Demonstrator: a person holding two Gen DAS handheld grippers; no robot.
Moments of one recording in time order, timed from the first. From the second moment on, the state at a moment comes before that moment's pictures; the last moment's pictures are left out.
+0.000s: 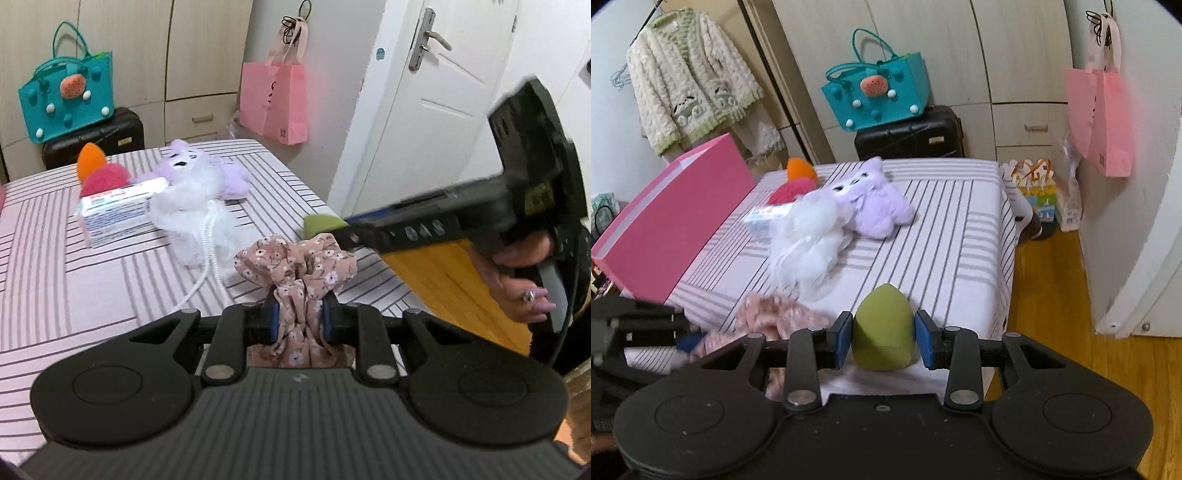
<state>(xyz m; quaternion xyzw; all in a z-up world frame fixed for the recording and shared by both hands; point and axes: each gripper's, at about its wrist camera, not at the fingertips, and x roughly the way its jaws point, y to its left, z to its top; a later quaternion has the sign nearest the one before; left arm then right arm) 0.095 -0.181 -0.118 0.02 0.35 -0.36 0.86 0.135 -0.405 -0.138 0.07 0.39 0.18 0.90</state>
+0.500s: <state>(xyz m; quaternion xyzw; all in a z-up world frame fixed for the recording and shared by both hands) 0.090 -0.113 -0.098 0.03 0.43 -0.35 0.83 0.091 -0.364 -0.116 0.10 0.43 0.24 0.86</state>
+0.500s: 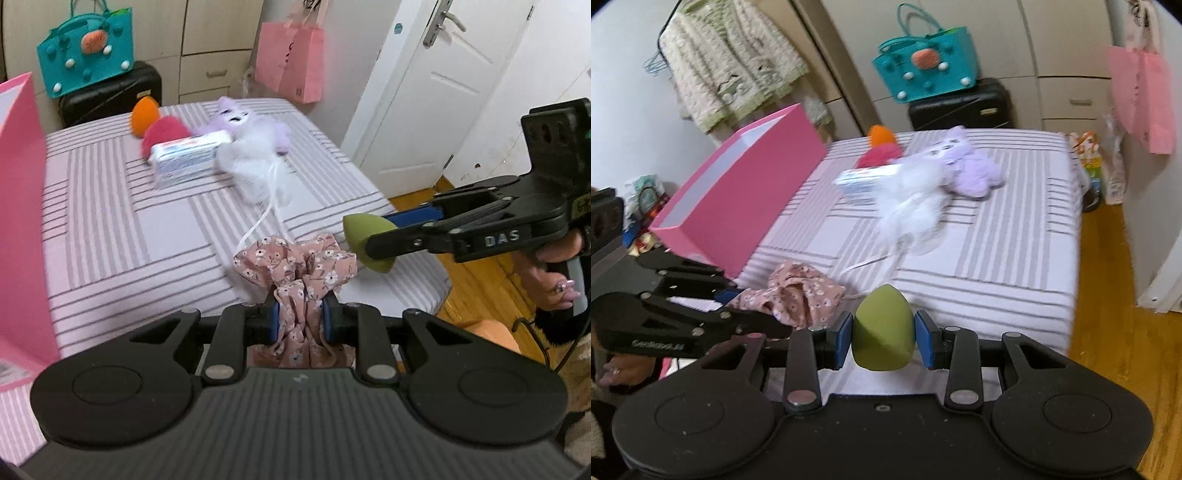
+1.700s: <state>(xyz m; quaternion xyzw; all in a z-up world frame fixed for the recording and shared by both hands) 0.165 0.092 -0.002 -0.04 0.34 -0.20 0.92 0.211 -0.152 0.003 -0.01 0.36 0.44 0.82</state>
